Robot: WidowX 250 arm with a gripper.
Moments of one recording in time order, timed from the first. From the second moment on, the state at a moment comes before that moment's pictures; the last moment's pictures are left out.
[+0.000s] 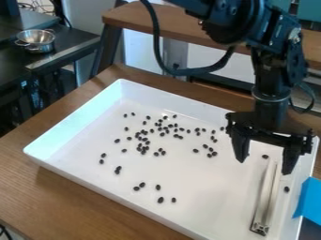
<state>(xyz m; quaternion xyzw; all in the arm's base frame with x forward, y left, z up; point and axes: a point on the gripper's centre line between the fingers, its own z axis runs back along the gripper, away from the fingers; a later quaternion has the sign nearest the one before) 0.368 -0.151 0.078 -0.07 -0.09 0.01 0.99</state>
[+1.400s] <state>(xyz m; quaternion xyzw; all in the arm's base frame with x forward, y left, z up) 0.378 -0.167 0.047 -0.08 -0.05 0.05 0.99</state>
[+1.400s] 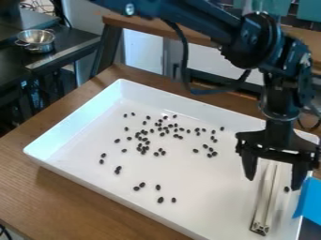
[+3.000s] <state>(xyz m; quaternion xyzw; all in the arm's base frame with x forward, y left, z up) 0.392 -0.118 0.020 -0.04 -0.03 0.06 1.00</state>
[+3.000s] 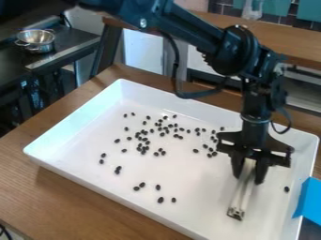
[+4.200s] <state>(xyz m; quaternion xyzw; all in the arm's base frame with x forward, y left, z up) 0.365 0.072 0.030 0.00 -0.04 0.06 1.00</state>
